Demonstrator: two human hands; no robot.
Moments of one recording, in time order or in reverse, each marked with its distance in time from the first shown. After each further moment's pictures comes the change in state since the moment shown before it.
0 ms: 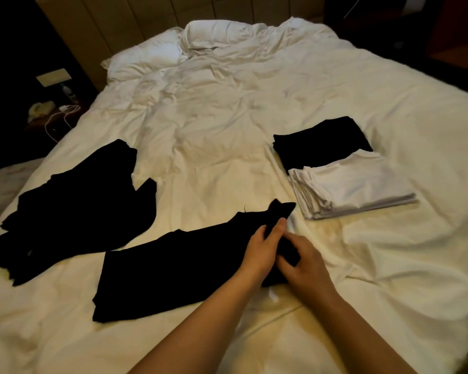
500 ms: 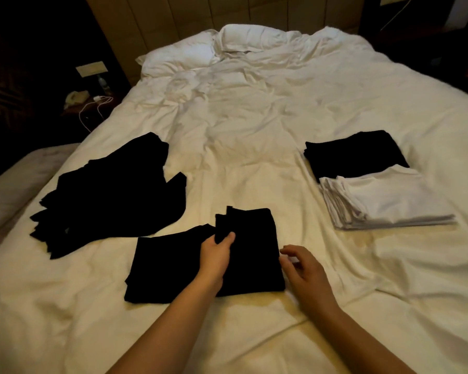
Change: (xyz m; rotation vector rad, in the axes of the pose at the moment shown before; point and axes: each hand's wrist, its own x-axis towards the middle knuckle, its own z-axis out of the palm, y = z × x) left_hand -0.012 -0.012 -0.137 -0.148 0.378 -0.093; right_hand -0.009 -0.010 0.047 0.034 -0.052 0.083
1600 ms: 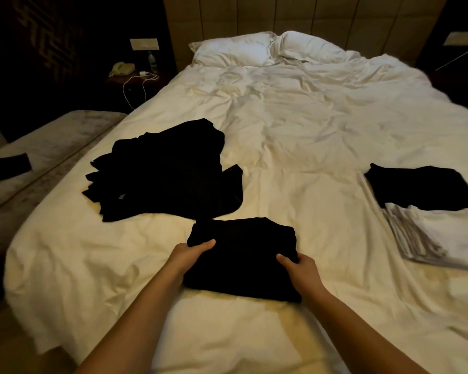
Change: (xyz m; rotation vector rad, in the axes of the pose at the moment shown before) left_hand 0.057 -0.026 -0.223 0.064 -0.015 -0.263; right_hand 0.033 -0.053 0.139 0.045 -0.190 0.415
